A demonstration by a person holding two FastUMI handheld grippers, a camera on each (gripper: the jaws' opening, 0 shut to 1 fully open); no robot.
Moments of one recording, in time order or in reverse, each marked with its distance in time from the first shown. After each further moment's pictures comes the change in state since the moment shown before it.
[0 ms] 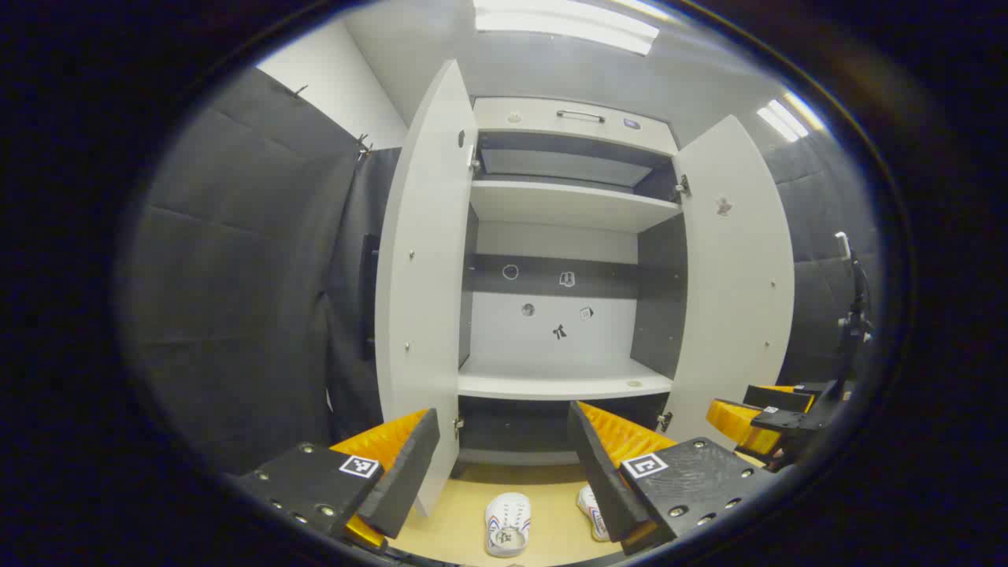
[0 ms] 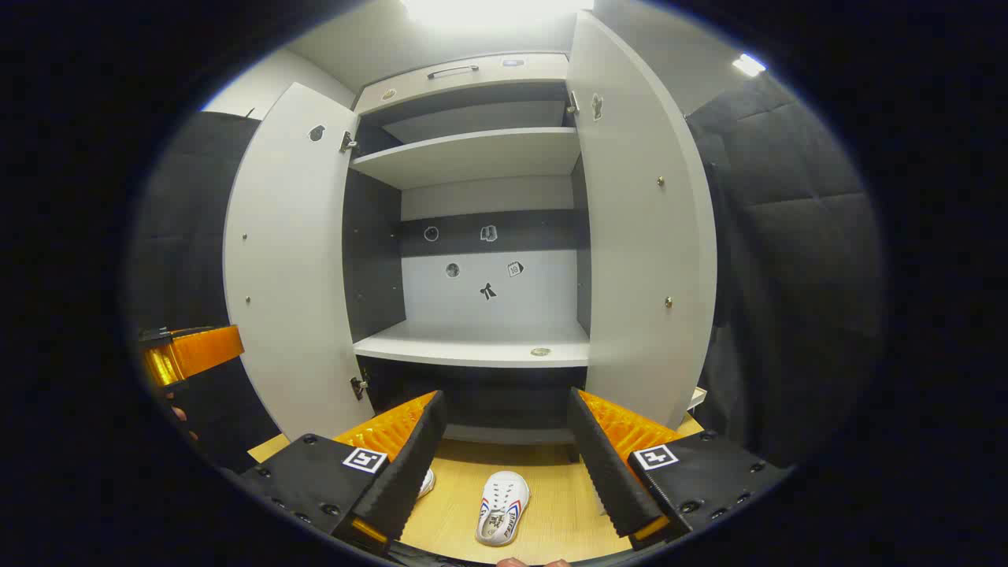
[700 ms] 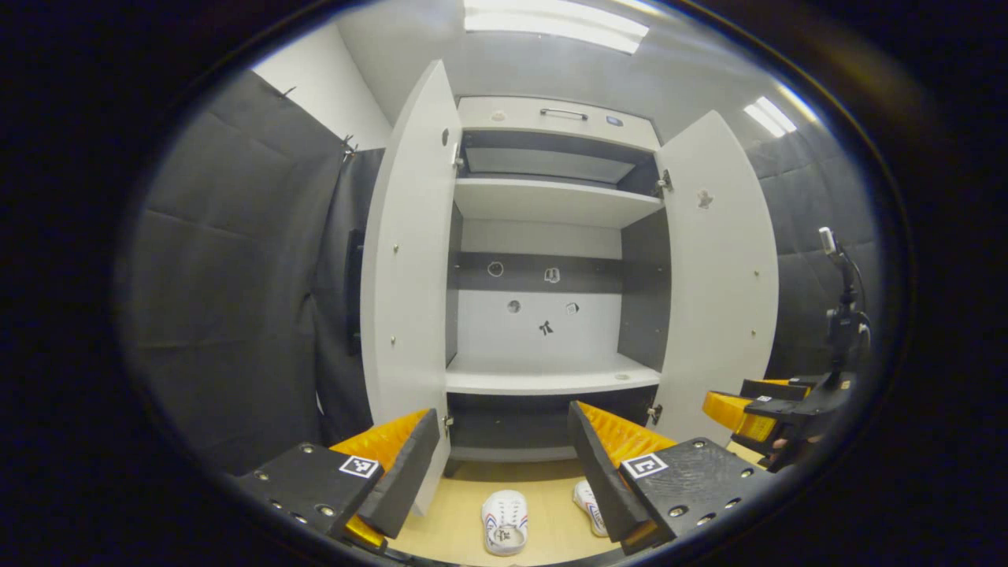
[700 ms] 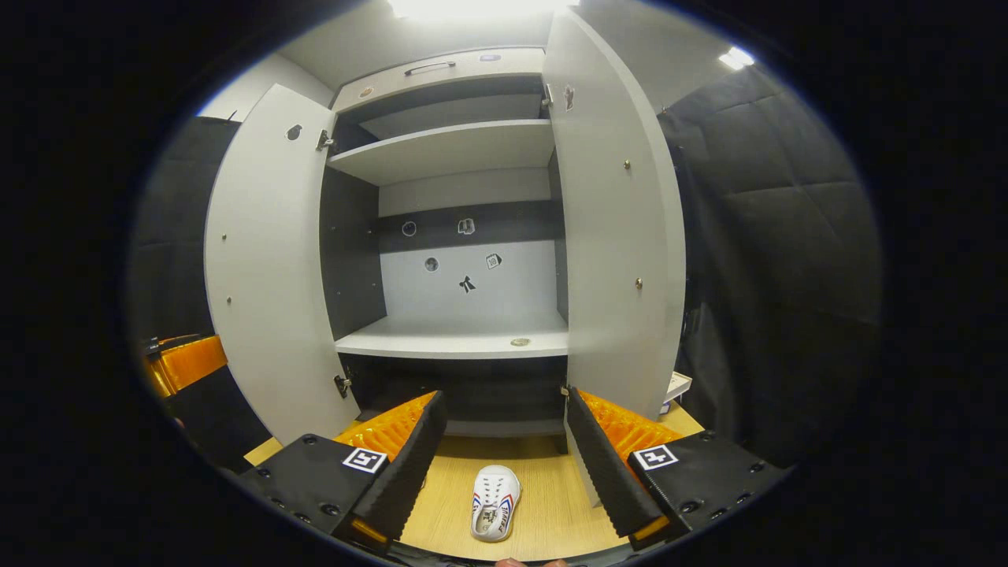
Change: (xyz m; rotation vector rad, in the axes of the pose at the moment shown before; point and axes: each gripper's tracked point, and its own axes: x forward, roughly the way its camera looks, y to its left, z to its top) left arm -0.005 -0.005 -0.012 0.017 0.008 -0.036; right arm -0.005 -0.014 -0.012 0.037 0.029 -0.054
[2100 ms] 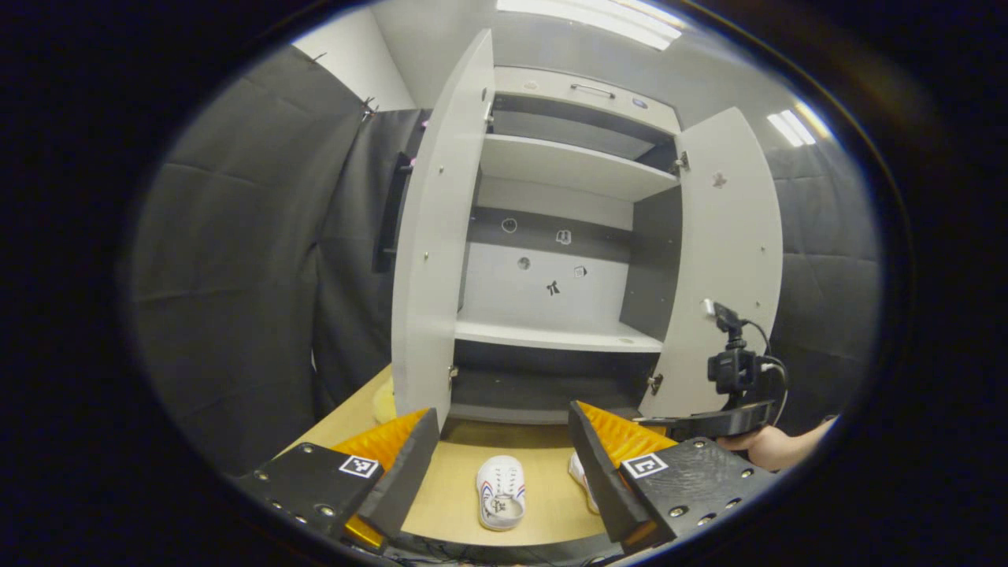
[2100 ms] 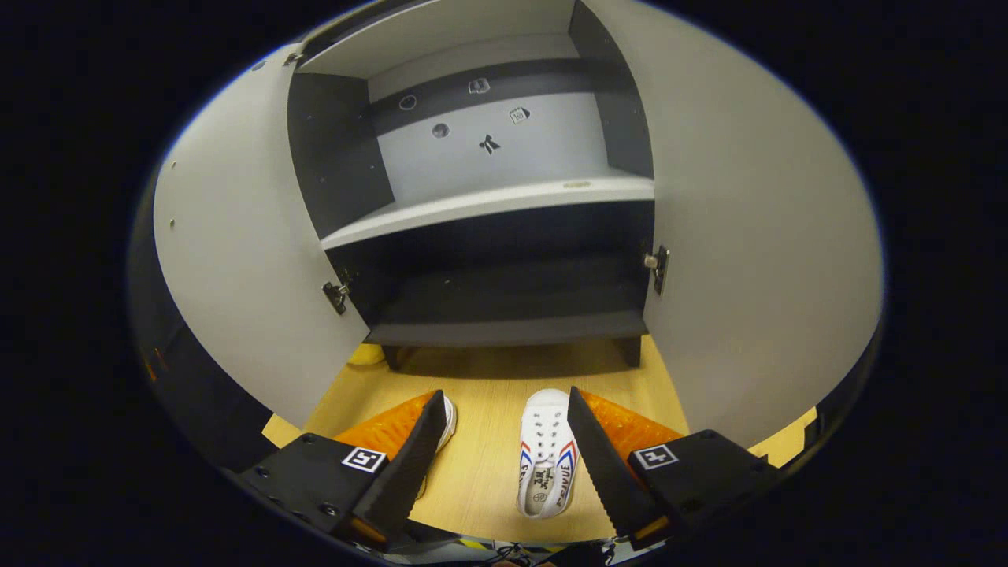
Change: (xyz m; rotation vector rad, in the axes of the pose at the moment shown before) left arm -0.021 0.024 -0.075 -0.088 0.136 -0.006; right arm 0.100 0.055 -0.169 0.110 0.475 0.131
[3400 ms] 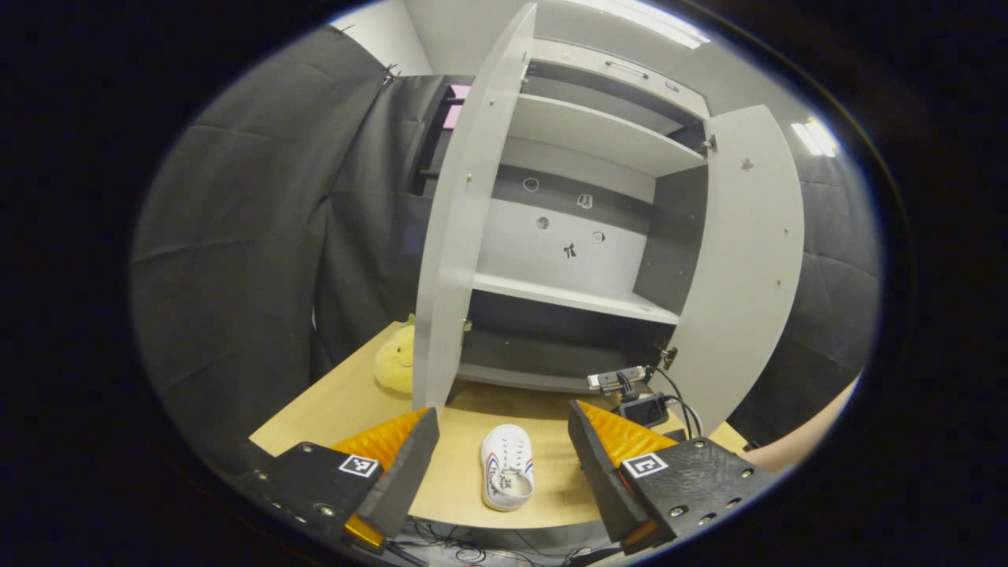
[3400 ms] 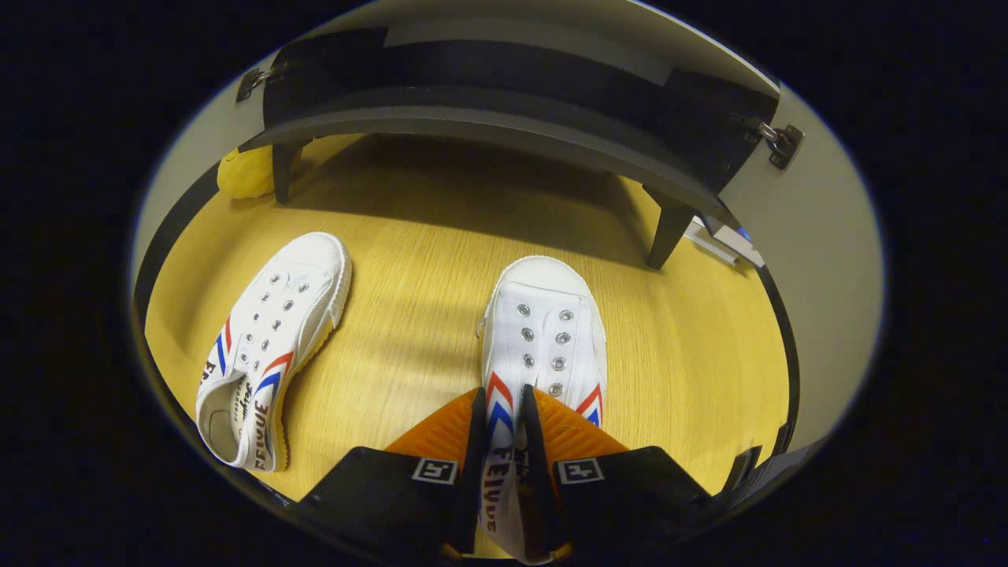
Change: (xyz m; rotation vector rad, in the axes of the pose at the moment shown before) left arm 0.006 0.019 -0.046 -0.082 0.122 0.024; right arm 0.122 -0.042 -0.143 -0.287 0.412 -0.304
